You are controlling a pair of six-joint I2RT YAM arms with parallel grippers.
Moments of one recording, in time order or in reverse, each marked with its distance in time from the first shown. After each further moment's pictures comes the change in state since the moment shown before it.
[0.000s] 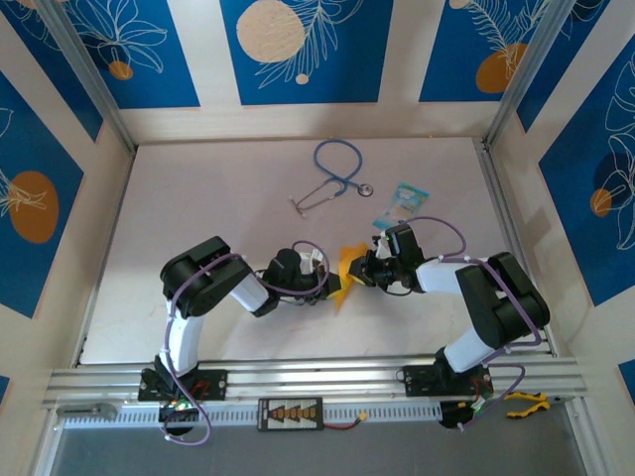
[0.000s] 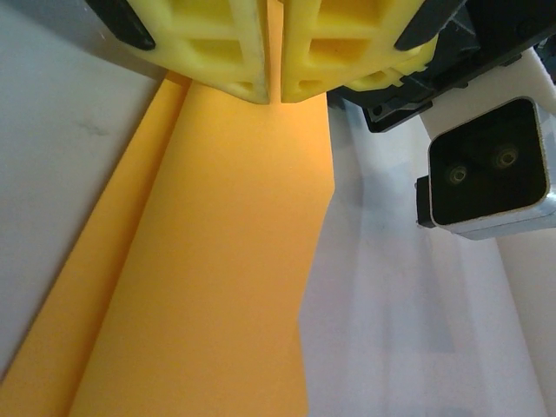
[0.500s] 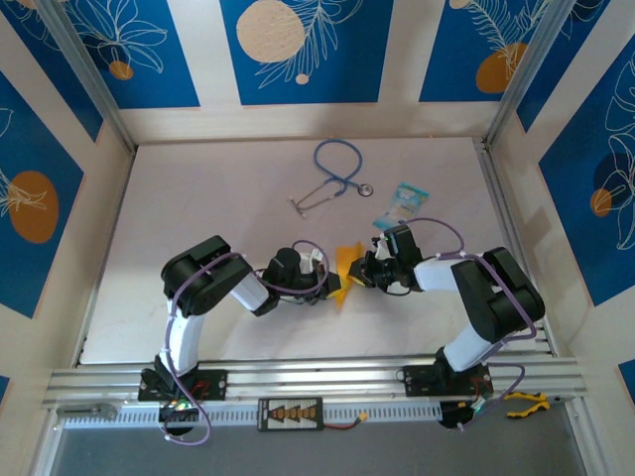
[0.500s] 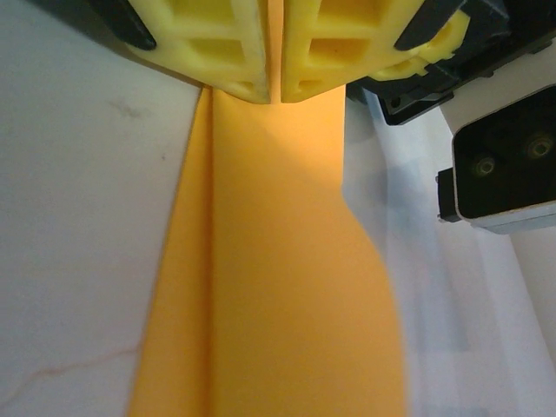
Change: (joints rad) left arm 0.006 0.006 0.006 -0.005 0.015 -0.019; right arm -0.004 0.048 0.008 0.004 0.004 0.000
